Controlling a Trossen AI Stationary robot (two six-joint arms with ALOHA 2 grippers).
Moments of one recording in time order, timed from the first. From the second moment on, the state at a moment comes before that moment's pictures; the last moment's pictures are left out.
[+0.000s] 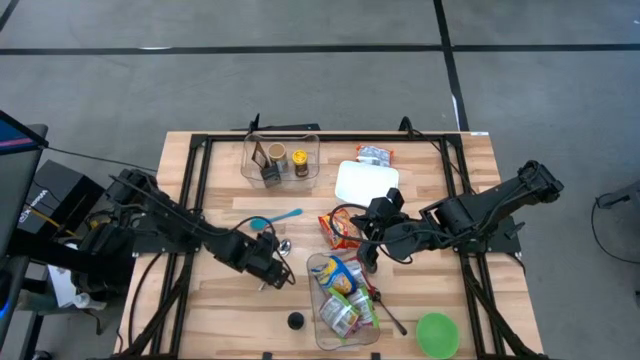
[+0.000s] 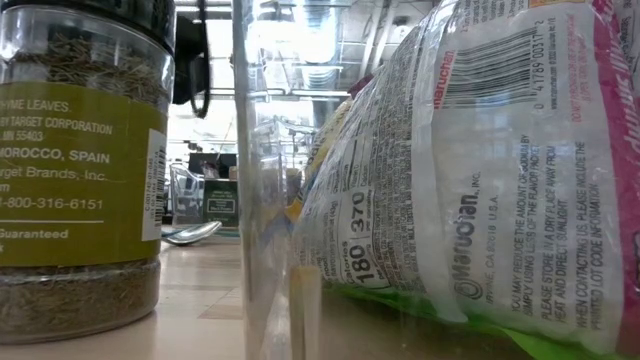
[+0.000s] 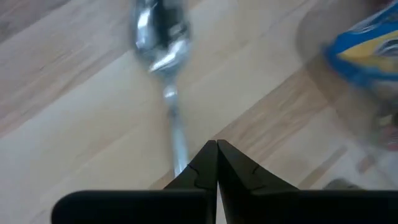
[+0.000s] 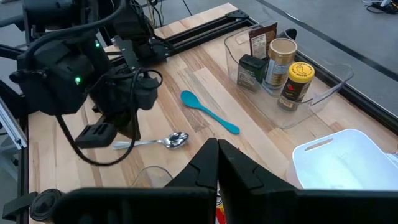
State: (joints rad) left arm -0.45 1.57 0.93 -0.61 -0.20 -1.39; right arm 0.44 1.46 1.48 -0.77 0.70 0.67
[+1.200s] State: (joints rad) left arm -0.38 1.66 0.91 -0.56 -0.15 -1.31; right arm 0.43 1.46 1.48 -0.77 0.70 0.67
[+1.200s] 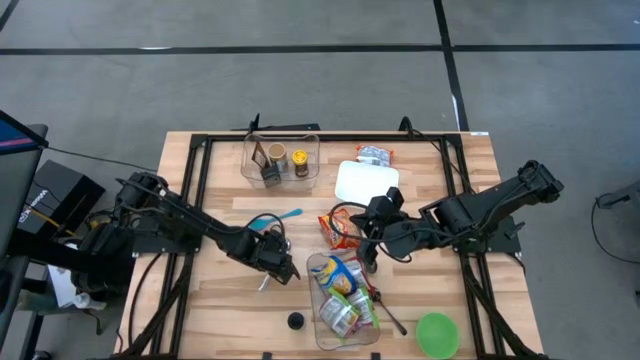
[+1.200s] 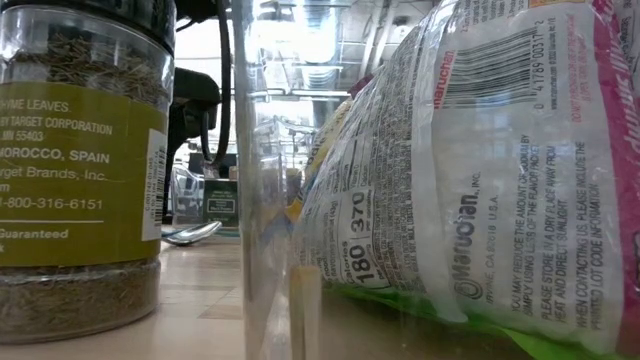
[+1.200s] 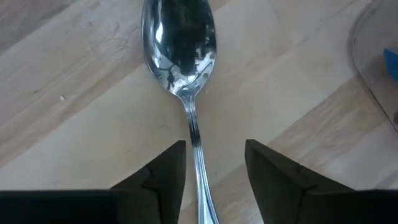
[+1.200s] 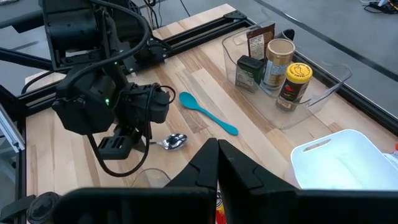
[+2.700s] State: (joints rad) left arm -0.39 1.74 0.91 -0.64 -0.15 -1.26; right arm 0.43 1.46 1.48 -0.77 0.71 0.67
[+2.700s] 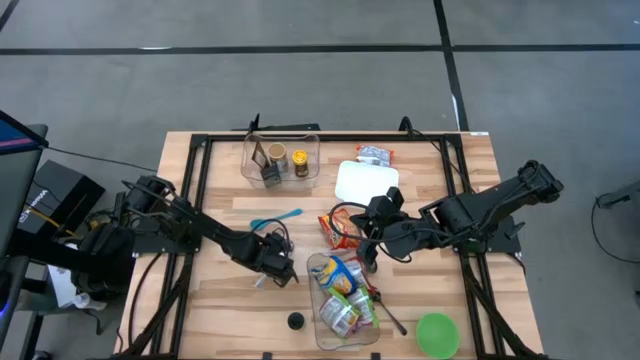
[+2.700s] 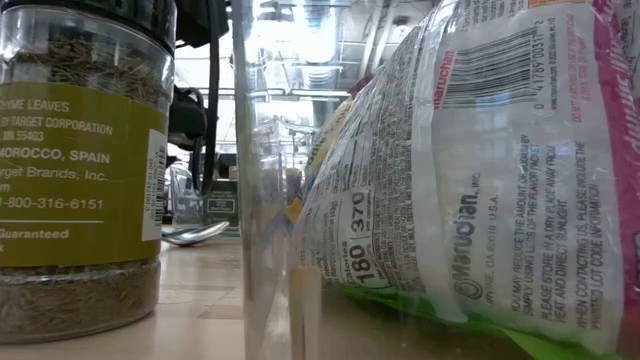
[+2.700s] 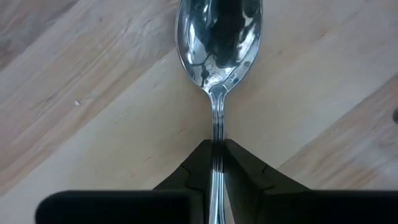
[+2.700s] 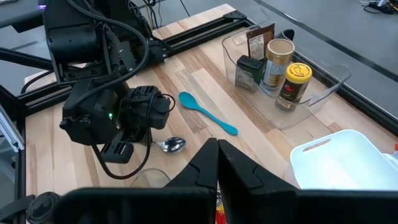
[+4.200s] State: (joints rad) left arm -0.39 1.41 0.91 -0.61 -0.35 -1.10; right arm 0.43 1.46 1.48 -0.77 0.70 0.68
